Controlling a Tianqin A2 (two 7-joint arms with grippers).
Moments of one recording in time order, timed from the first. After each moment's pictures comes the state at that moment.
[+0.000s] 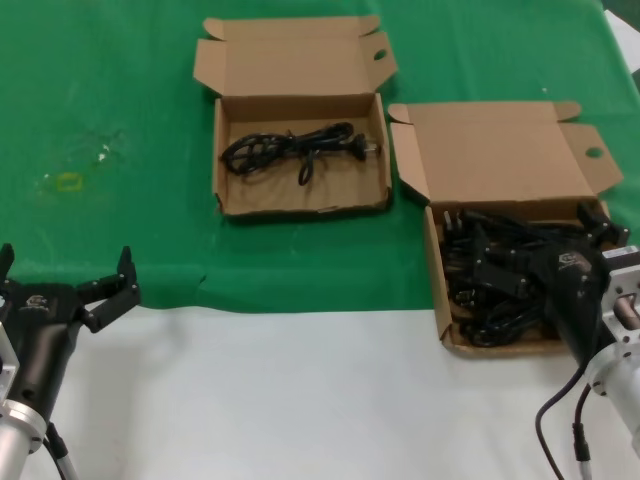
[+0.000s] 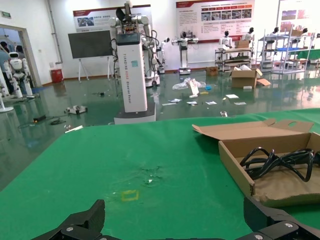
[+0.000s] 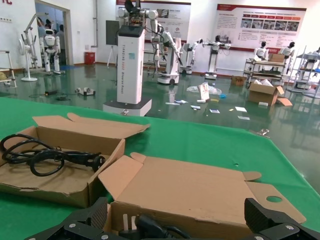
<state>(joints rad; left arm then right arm) 0.00 -0.30 1.60 -1.60 -1.80 0.00 0.00 0.05 0.29 -1.62 1.55 1.79 -0.02 -0.03</state>
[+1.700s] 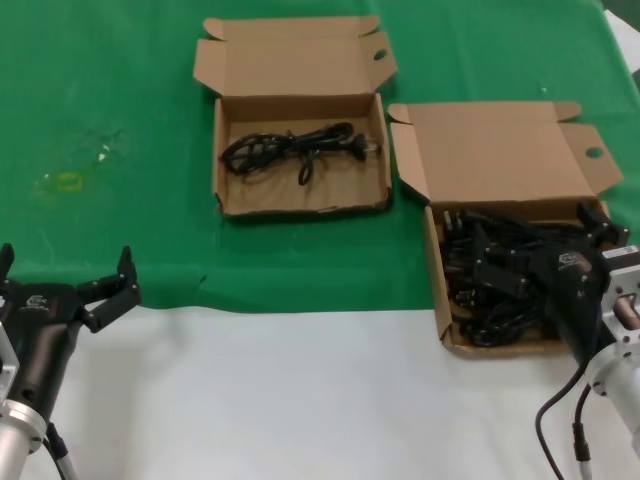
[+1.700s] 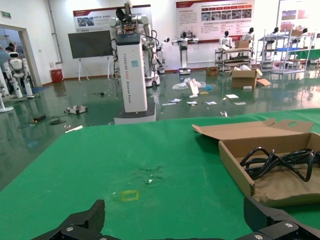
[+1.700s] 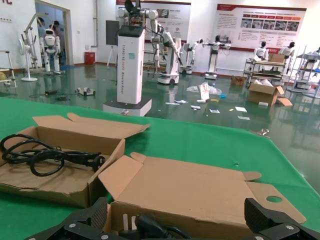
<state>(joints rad) 0.00 -0.30 1.60 -1.60 -1.80 0.00 0.00 0.05 0.29 -1.62 1.55 1.79 -0.02 -0.03</state>
